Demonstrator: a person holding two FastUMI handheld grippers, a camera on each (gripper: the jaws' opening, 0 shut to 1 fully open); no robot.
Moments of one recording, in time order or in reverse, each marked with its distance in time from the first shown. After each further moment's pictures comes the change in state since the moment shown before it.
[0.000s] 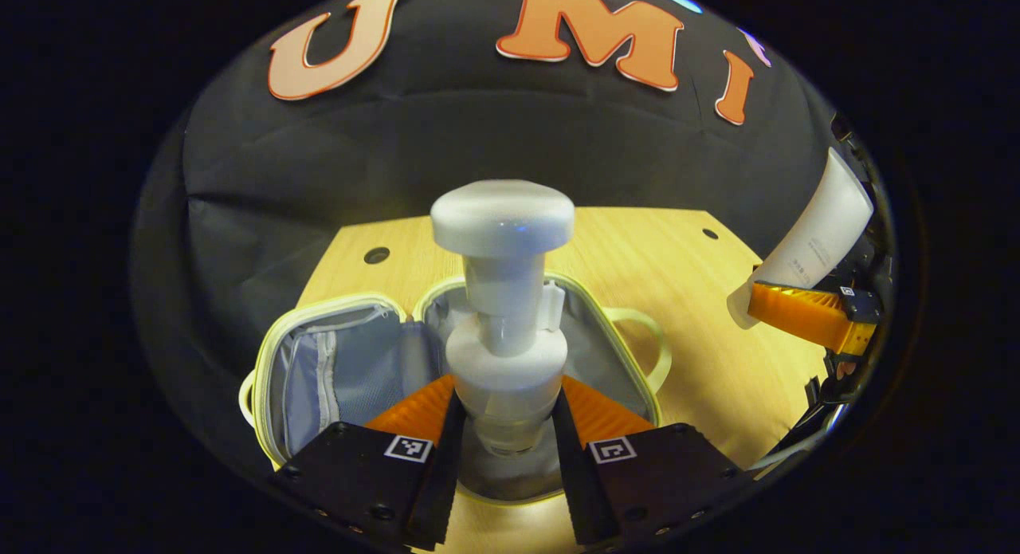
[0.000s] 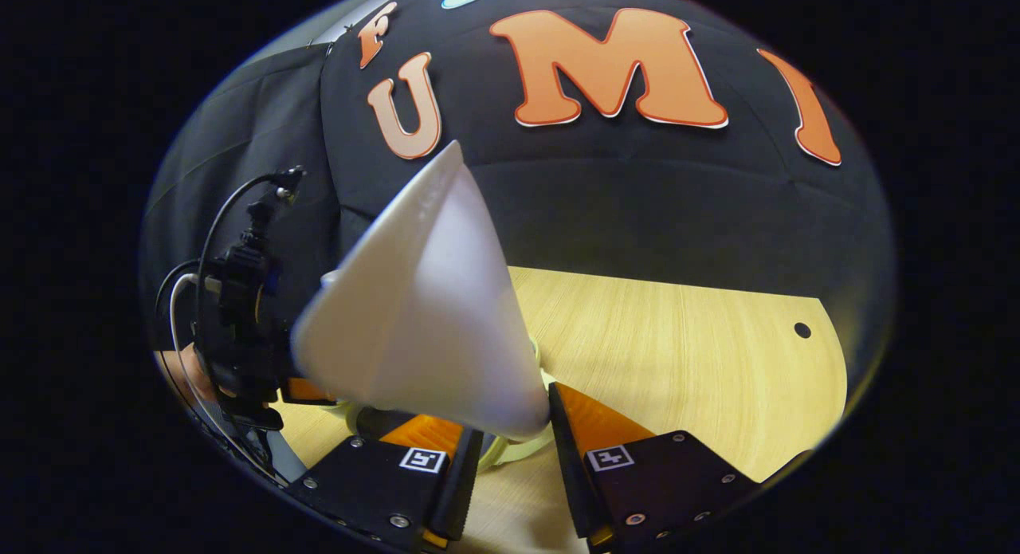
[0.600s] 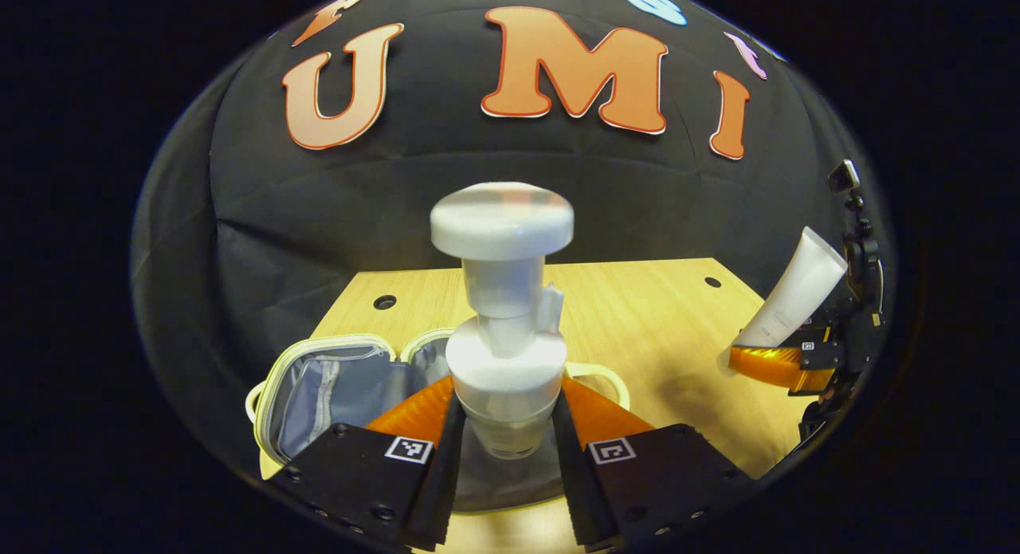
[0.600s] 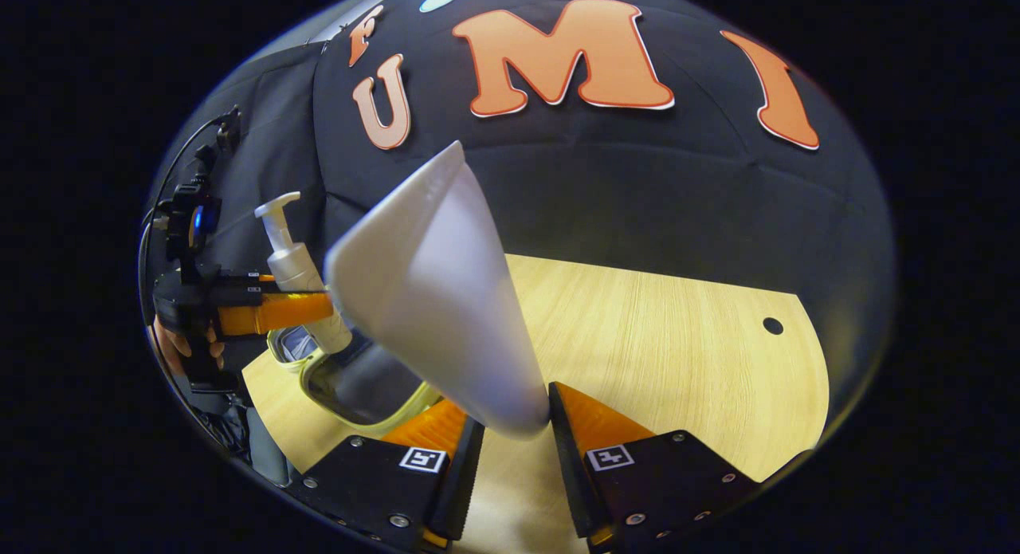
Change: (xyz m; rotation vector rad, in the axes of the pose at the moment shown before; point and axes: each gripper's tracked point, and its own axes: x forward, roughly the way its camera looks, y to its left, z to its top) left arm -0.040 -0.046 0.056 -0.031 -0.236 0.120; right arm -0.030 -0.090 -0.015 -0.029 -0.009 -0.028
